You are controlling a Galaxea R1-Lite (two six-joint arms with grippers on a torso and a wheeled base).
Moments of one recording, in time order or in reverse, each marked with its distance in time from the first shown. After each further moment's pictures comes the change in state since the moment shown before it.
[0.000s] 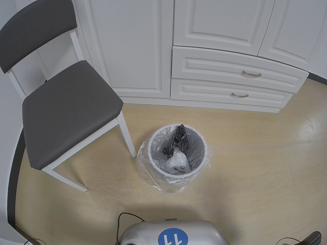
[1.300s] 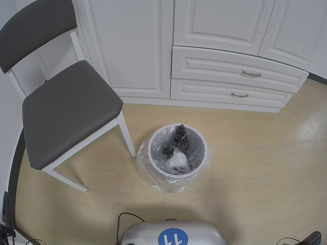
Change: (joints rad) left arm 0.007 -0.114 0.400 -0.417 -0.182 0.033; right arm 0.000 0.001 0.255 -0.357 0.247 -0.057
